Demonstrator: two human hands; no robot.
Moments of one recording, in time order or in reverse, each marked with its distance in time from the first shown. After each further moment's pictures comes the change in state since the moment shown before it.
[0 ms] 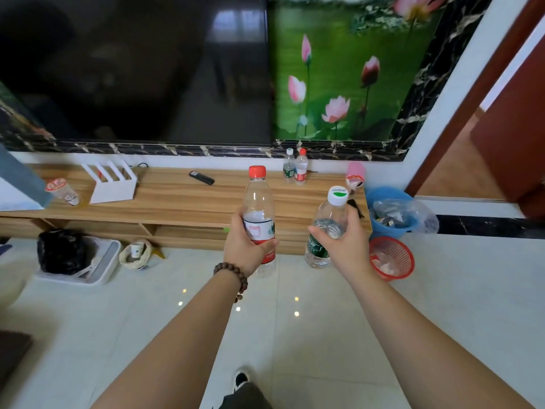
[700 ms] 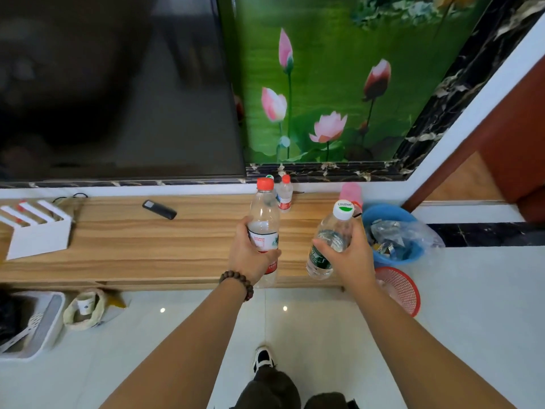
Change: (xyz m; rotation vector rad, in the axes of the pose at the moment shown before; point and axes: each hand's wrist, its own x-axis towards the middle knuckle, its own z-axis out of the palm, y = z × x) left_hand 0.309 0.005 0.101 -0.017 -0.138 -0.144; right_hand 0.291 0.040 0.043 -0.108 0.056 0.201
